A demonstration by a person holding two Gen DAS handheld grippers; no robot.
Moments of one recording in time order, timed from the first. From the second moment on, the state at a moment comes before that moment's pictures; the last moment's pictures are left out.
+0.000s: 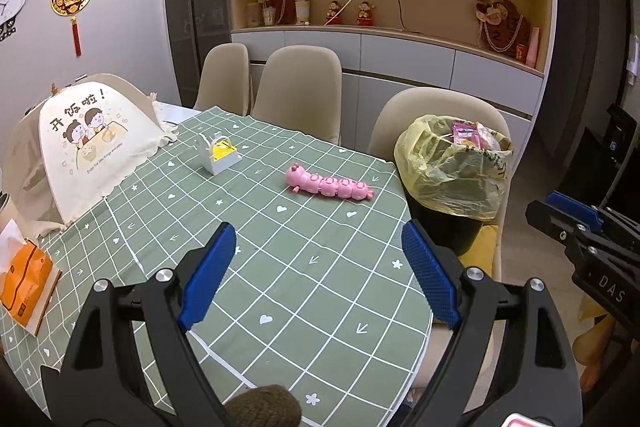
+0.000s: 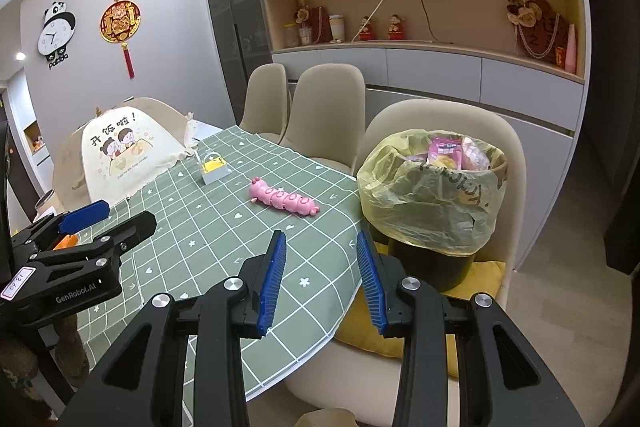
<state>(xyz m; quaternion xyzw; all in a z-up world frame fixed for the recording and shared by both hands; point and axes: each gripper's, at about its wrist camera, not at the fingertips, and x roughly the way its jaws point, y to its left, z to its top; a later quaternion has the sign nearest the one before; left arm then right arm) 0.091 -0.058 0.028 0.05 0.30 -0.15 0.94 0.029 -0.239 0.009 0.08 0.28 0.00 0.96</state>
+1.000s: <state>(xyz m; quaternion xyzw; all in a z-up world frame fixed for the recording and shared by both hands) 0.086 -0.062 0.034 0.05 0.29 -0.16 0.94 0.026 -0.246 0.015 0.08 0.27 -0.01 0.96</state>
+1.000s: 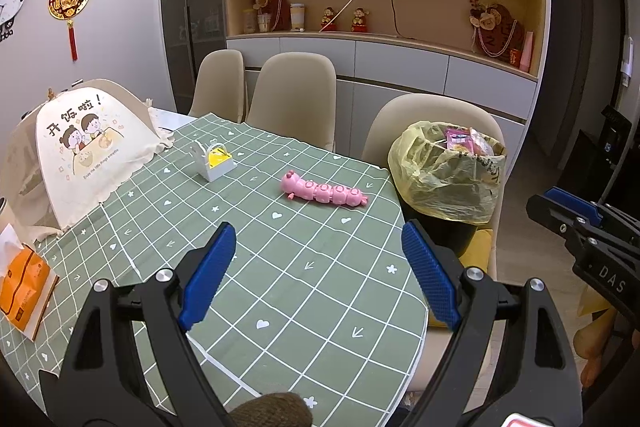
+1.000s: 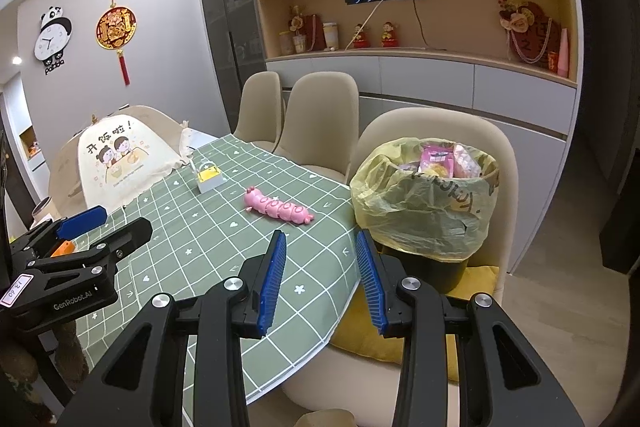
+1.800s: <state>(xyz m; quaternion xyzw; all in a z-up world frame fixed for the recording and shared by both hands) 0.083 -0.065 0.033 0.05 0.29 -0.17 0.94 0.023 -0.250 0.014 0.08 0.28 -0.02 0.96</state>
